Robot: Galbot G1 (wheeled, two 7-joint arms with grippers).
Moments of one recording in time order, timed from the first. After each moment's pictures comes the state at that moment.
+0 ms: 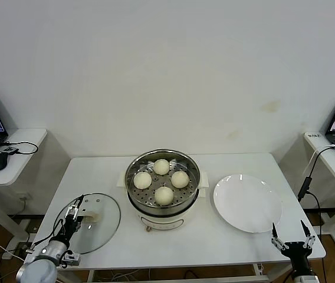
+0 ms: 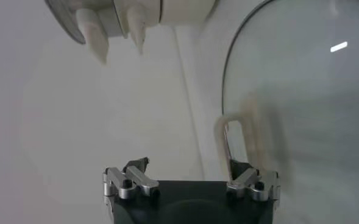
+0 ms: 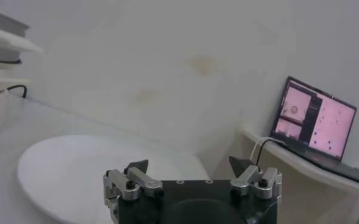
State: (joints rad) left arm 1.29 -1.12 -0.60 -1.46 1.34 -0.18 -0.18; right arm -1.59 1.45 0.92 1.75 -0.09 0.30 -0.12
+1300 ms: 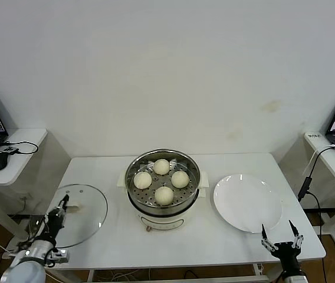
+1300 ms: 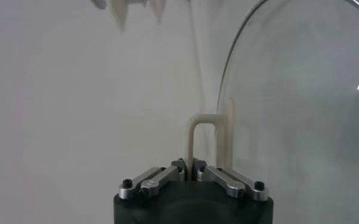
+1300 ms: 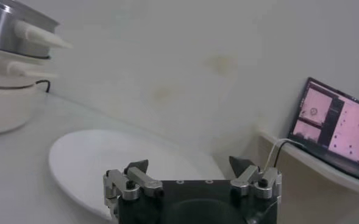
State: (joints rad) left arm 1.39 -1.08 -0.68 -1.65 1.18 -0.06 -0.14; right arm -1.59 1.47 0.87 1.76 -0.15 0.30 -0.13
